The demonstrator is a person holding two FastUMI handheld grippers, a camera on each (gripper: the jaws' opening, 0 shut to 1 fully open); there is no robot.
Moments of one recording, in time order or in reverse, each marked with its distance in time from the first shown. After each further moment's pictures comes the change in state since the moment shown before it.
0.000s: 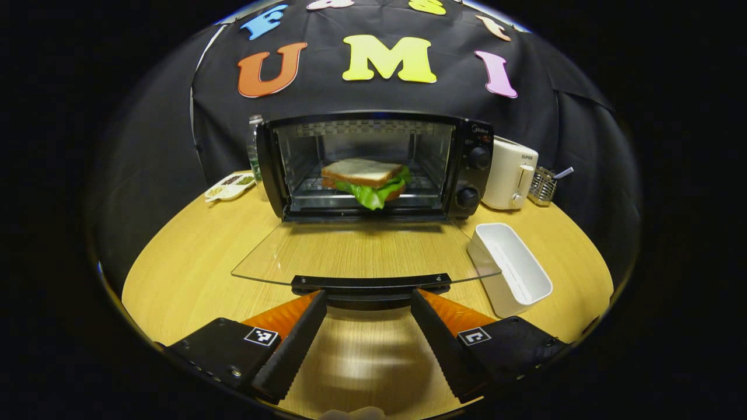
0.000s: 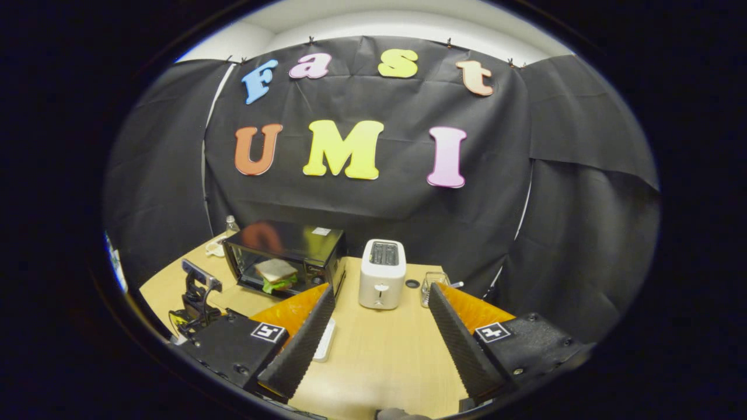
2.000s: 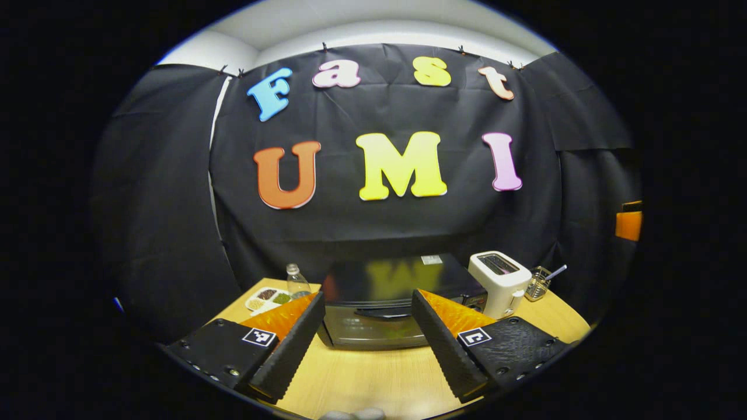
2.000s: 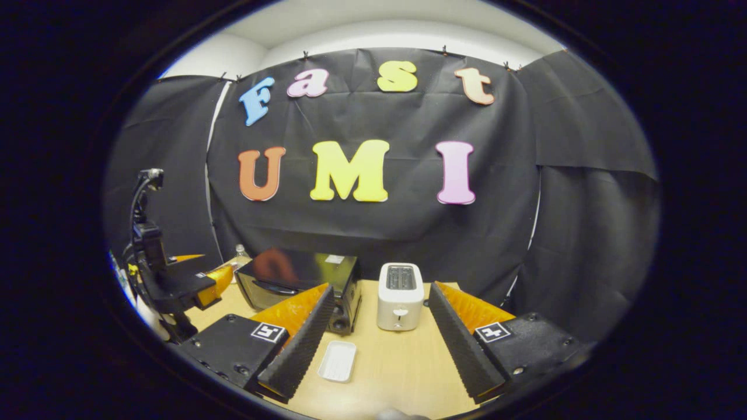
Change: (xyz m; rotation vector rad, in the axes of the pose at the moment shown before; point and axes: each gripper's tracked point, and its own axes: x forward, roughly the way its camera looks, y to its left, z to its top) left arm -0.123 0.041 0.250 0.051 -0.436 0.079; right arm 0.016 0.038 0.061 0.045 -0.128 0.045
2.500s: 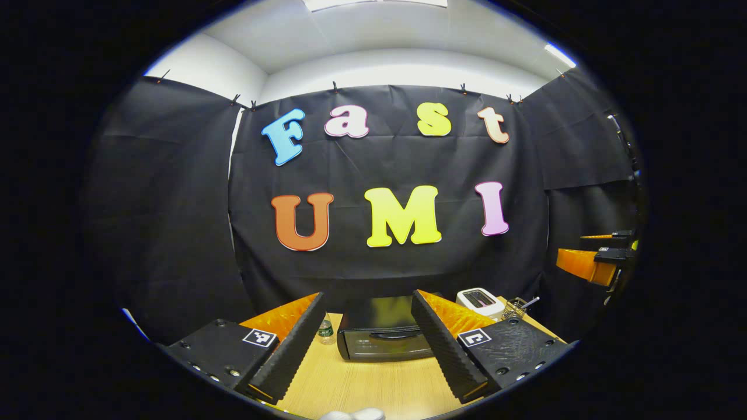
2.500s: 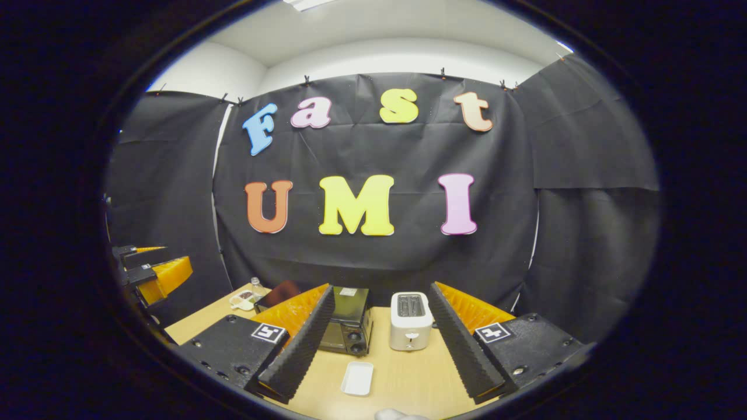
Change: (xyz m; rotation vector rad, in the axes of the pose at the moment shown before) left arm -0.114 0.030 0.105 -0.019 -0.131 -0.006; right arm -0.039 0.022 0.069 0.041 -0.104 -0.011
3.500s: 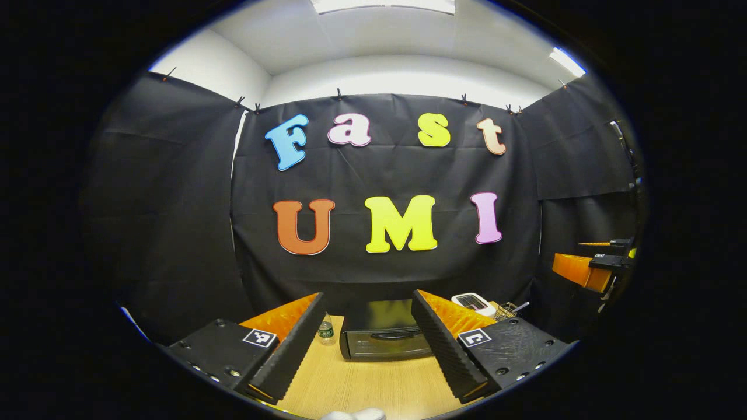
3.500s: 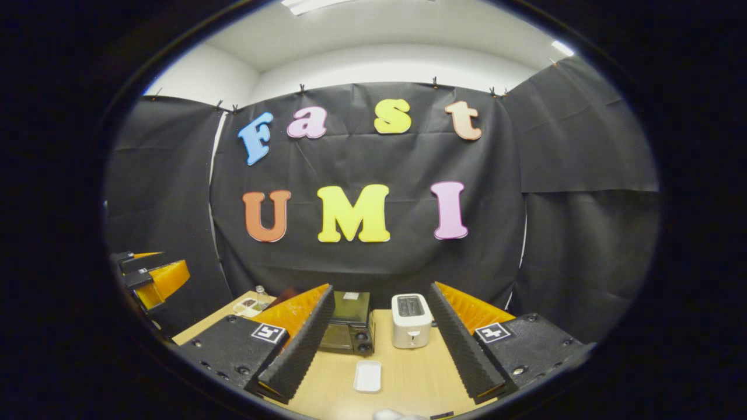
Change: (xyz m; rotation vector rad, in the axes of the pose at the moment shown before) left arm -0.023 0.016 0.013 -0.036 -0.014 -0.027; right arm -0.039 0.016 0.007 0.022 -0.020 -0.043
